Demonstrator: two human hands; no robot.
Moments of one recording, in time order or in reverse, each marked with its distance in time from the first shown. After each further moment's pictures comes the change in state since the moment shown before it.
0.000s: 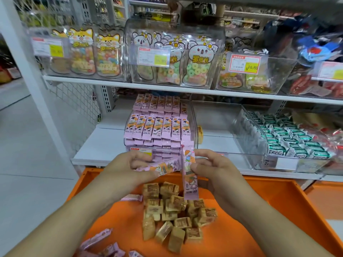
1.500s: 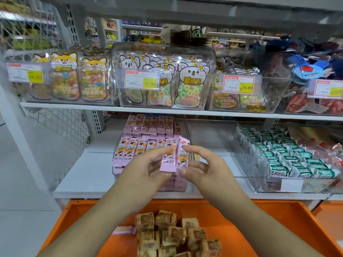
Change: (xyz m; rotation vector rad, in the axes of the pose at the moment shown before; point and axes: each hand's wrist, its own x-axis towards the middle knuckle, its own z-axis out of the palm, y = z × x) left_hand 0.051 0.047 0.029 0.091 -0.050 0.478; right_hand 0.052 -0.036 0.007 -0.253 0.060 -0.206
